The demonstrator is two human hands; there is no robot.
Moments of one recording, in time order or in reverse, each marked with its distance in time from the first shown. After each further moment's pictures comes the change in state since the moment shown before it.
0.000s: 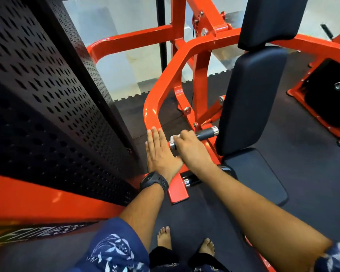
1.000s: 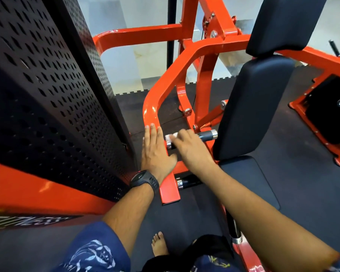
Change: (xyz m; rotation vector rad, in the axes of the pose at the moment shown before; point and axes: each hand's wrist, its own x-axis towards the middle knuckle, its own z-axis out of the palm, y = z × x) left_hand 0.003 -0.006 0.007 -0.072 0.087 0.050; right_hand 0.000 0.019 -0.006 -0.056 0.008 -0.239
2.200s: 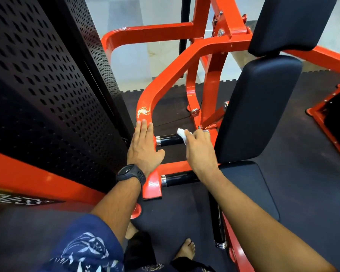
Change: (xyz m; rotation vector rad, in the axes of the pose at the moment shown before) left_hand 0.000 0.014 -0.006 0.171 -0.050 -0.097; right_hand -0.030 0.043 0.009 0.154 0.086 0.334
